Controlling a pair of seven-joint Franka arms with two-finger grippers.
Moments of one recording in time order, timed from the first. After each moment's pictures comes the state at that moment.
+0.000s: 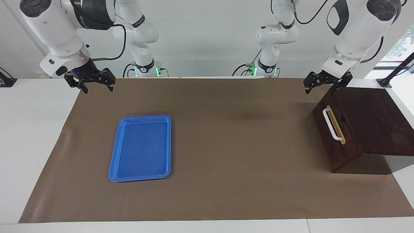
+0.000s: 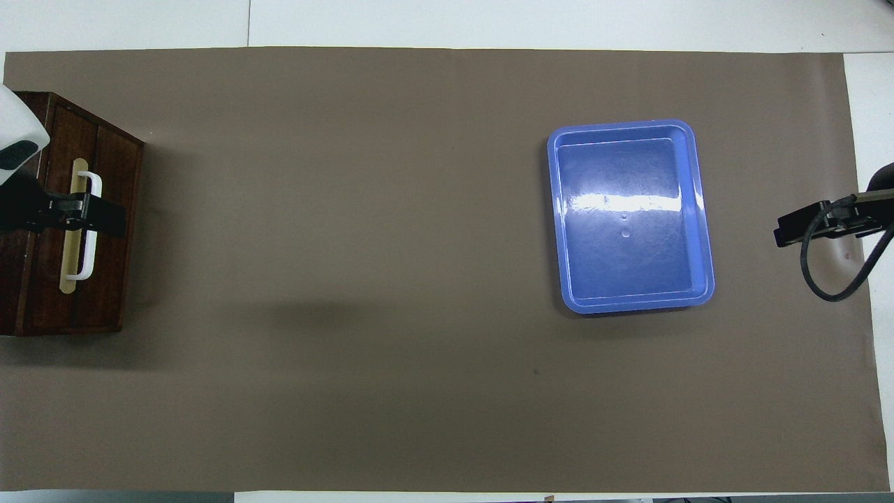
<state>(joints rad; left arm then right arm) -0.01 -0.03 -0.09 -1.73 0.12 1.69 0.04 -0.04 -0.01 0.00 -1.64 -0.02 1.53 -0.13</state>
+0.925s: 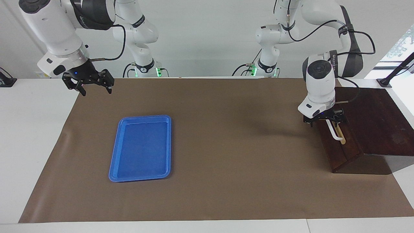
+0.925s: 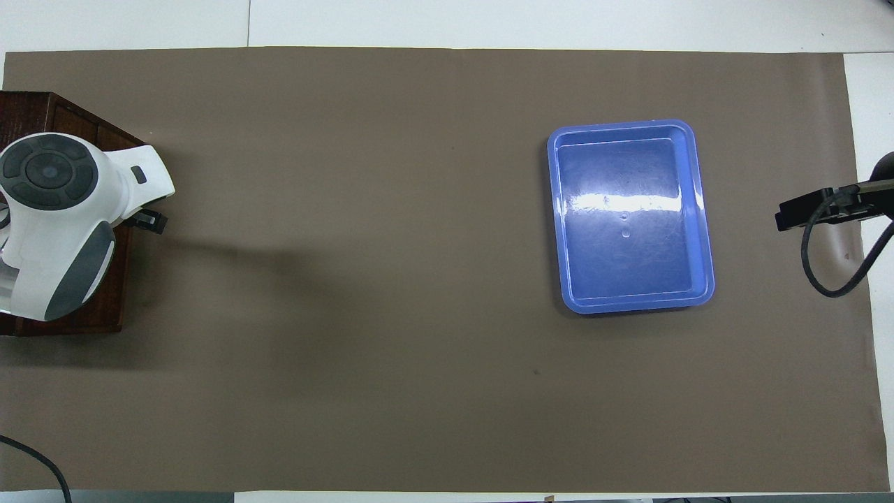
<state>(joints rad) -0.01 0.10 -0.08 -2.01 0.58 2.14 0.00 -0.04 -0.01 0.00 -1.64 -0.02 1.61 -0.14</state>
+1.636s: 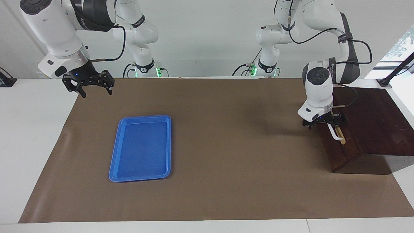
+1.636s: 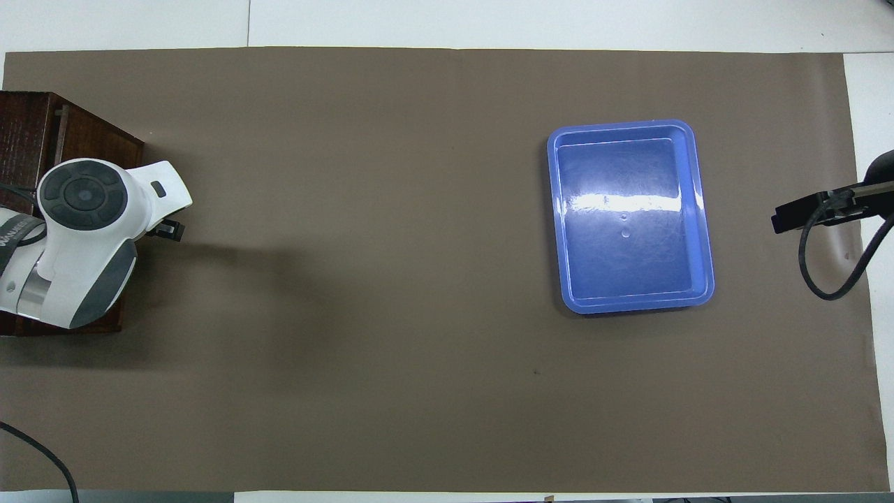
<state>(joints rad) -0.03 0.13 -0.08 -2.08 0.62 2.22 -0.14 -0.04 -0.01 0.00 -1.66 -0.02 1.61 -0.19</state>
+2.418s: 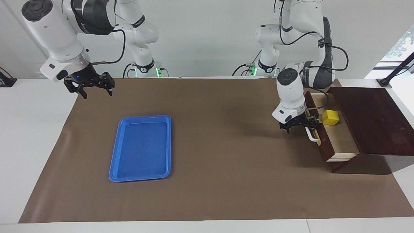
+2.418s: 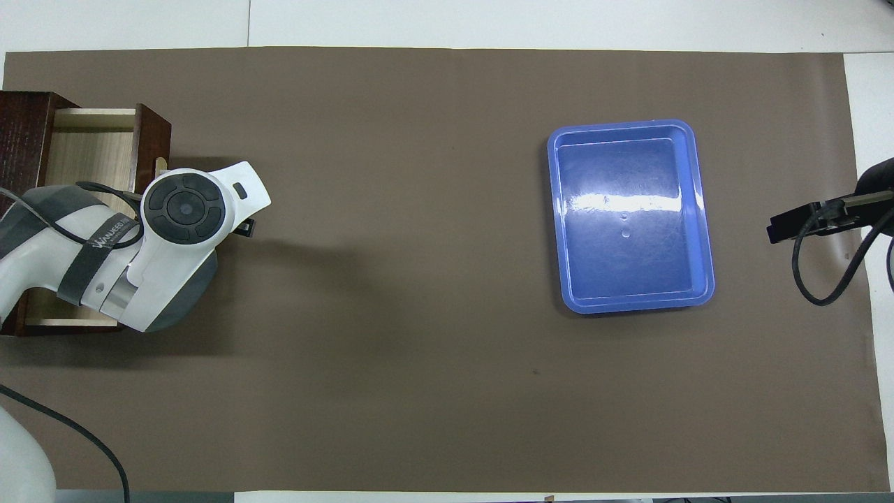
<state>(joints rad) -0.19 0.15 -0.09 -2.06 0.58 2.22 -0.30 -0.05 -0.02 0.00 -1.71 -0.02 1.62 -0.19</state>
